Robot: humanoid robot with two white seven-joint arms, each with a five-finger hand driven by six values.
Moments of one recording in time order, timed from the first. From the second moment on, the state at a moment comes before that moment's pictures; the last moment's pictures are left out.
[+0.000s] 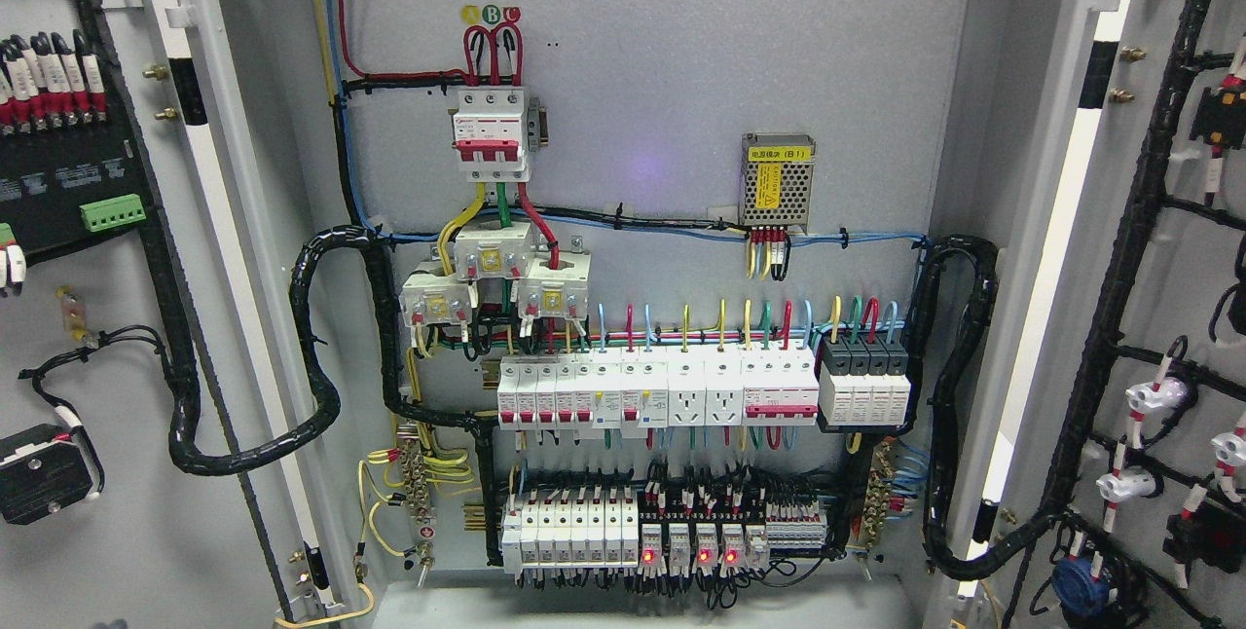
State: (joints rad) left arm 0.41 0.52 0.01 -1.86 0.63 -0.44 0.10; right arm 0.42 -0.34 -0.08 -1.91 -0.66 -0.39 0.44
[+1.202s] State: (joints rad) left arm 0.23 0.19 -0.33 -0.85 0.54 -0.44 0.03; right arm 0.37 -0.21 0.13 -1.02 -0.41 -0.39 0.44
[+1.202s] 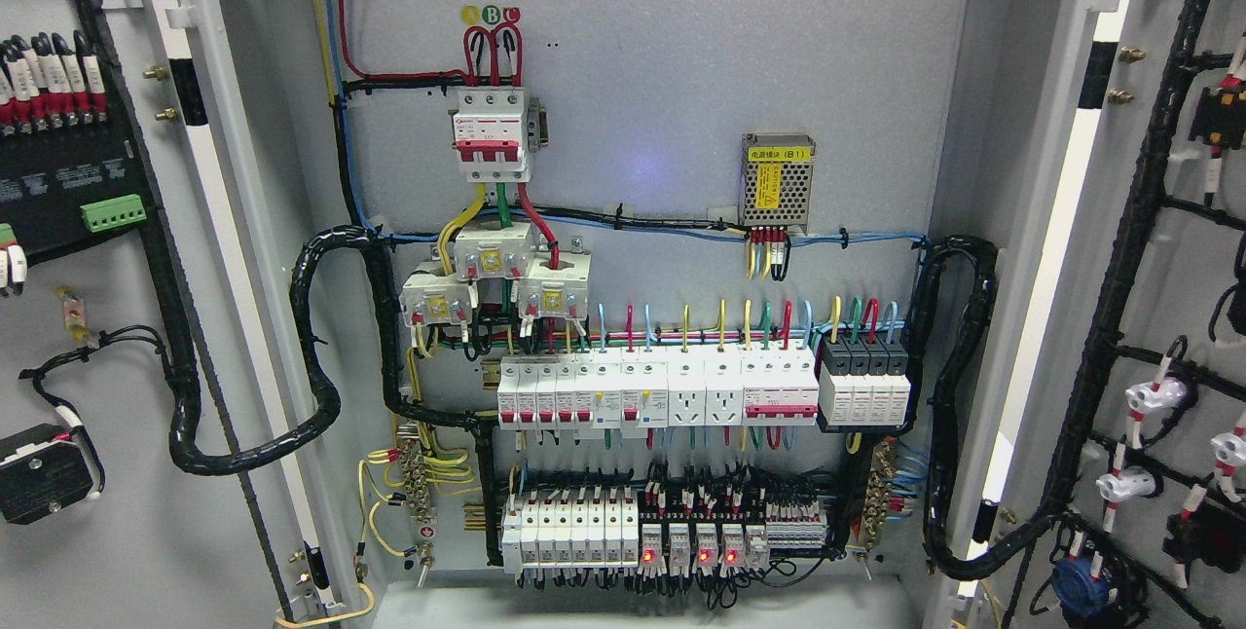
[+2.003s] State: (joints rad) left arm 0.18 0.05 -0.35 -0.22 0.53 -0.31 0.01; right arm 0.18 -0.13 0.11 -0.39 -0.33 -0.34 0.43
